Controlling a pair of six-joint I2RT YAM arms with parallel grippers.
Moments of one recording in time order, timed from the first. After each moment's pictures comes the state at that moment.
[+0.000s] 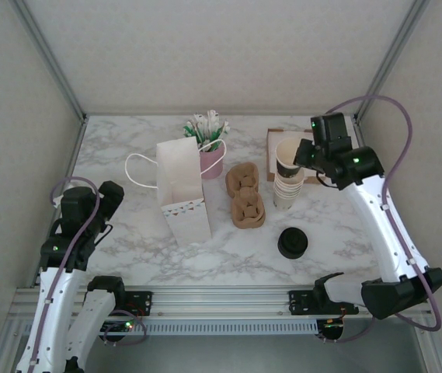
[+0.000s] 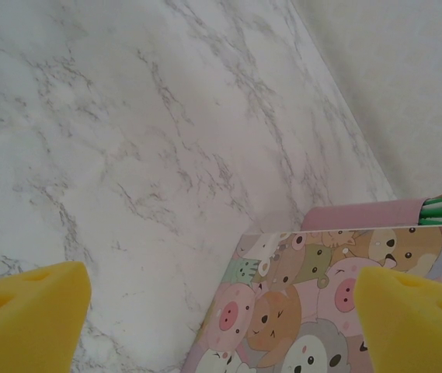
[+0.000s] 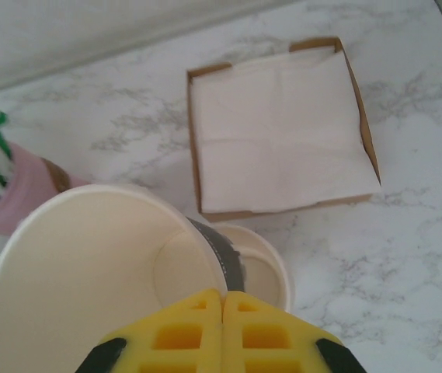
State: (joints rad) left arm -0.06 0.61 0.78 -0.80 -0.11 -0.98; right arm 0.36 1.27 1.57 -1.08 0.19 0.47
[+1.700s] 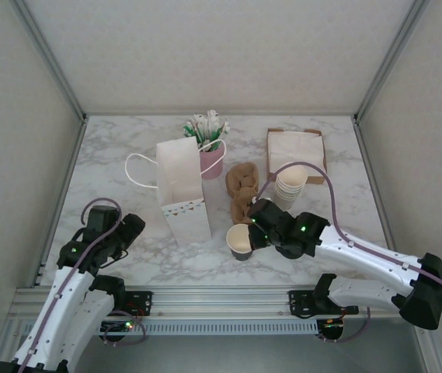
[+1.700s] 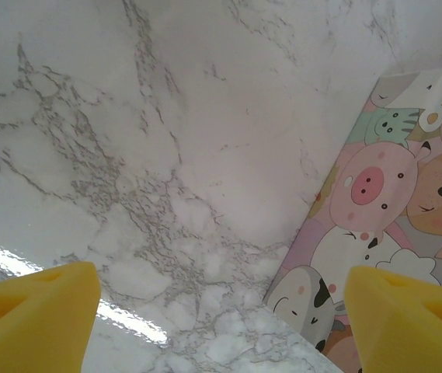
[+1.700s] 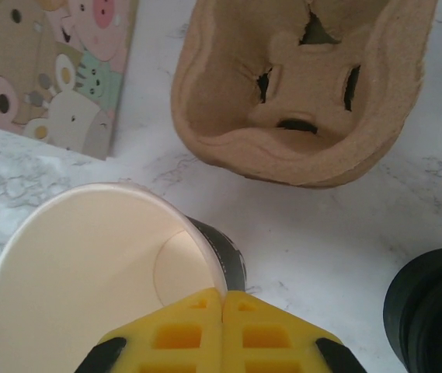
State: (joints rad) left arm -0.20 0.58 0.54 -0.92 0.03 -1.04; right arm 1.03 1.08 0.84 -0.79 0.18 0.64
